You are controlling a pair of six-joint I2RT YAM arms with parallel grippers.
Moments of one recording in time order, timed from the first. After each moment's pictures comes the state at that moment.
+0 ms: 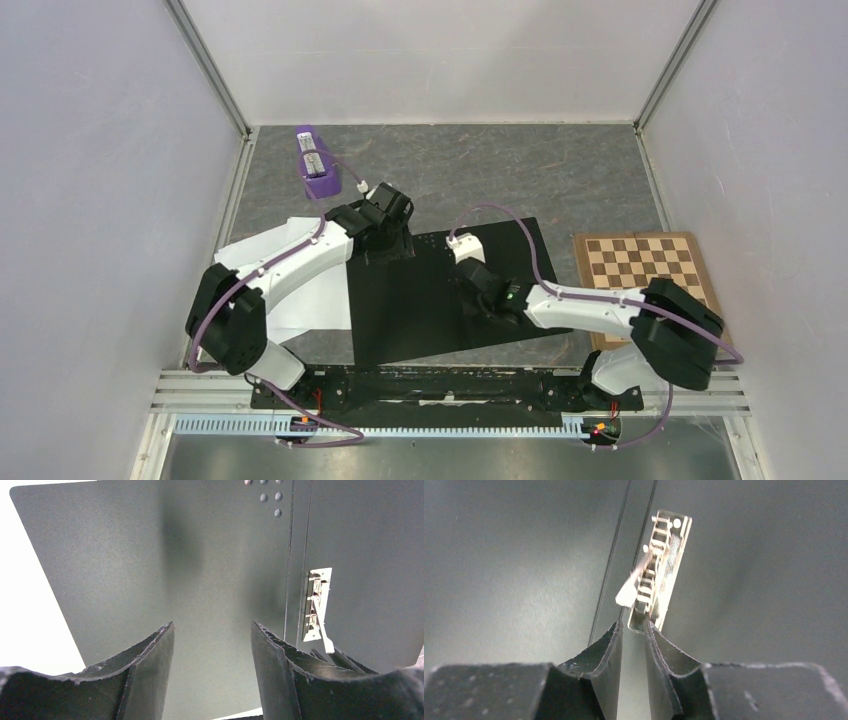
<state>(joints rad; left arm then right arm) -0.65 1.52 1.11 -0.67 -0.16 -0.75 1.03 1.39 0.68 -0.18 0.41 0.47</state>
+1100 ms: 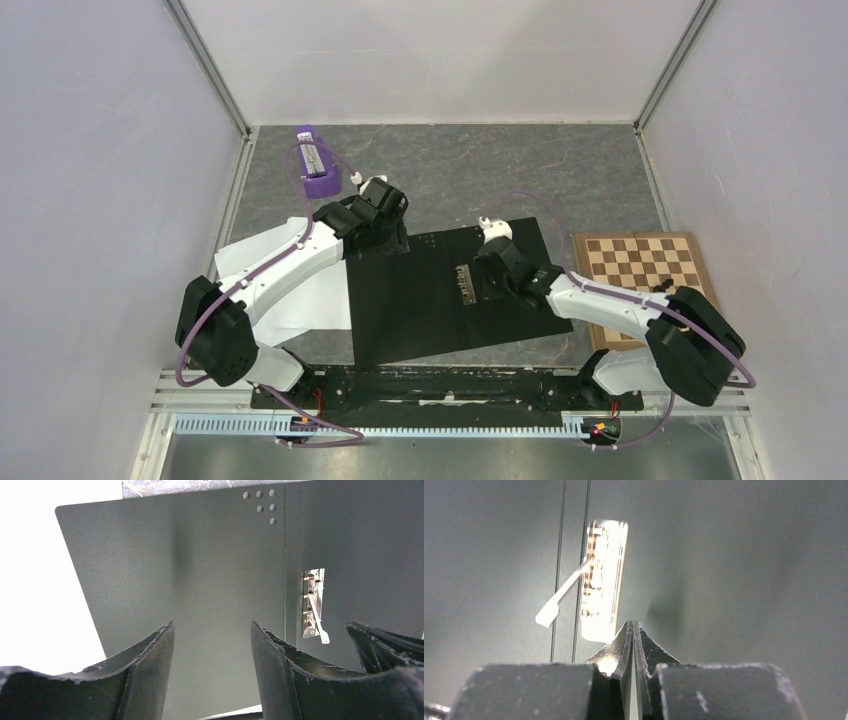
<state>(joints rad) -0.65 1.44 1.15 -0.74 -0.21 -0.70 0.80 1.36 0.69 -0.17 0.28 0.44</state>
